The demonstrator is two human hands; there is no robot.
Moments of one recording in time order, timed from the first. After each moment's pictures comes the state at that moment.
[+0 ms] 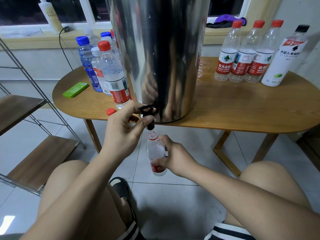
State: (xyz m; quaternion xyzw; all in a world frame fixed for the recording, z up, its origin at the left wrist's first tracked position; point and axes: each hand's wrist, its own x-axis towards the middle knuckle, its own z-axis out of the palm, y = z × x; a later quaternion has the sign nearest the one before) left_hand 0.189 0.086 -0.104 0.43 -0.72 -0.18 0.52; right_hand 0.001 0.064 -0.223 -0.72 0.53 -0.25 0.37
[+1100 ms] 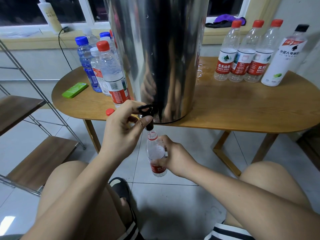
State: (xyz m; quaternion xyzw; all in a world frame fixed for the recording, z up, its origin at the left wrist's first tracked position) left_hand 0.191 0.085 -0.107 0.42 -0.72 -0.17 0.52; right_hand 0.000 0.063 -0.225 -0.73 0.53 -0.25 0.36
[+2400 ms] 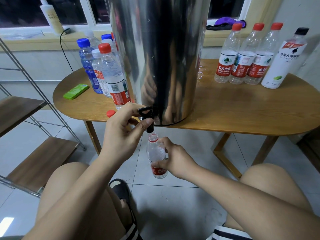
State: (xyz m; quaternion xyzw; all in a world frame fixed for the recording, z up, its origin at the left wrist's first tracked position) left_hand 0.193 0.085 -0.108 0.42 -0.72 -0.16 0.52; right_hand -0.001 0.063 -0.225 -0.73 0.53 -0.24 0.36
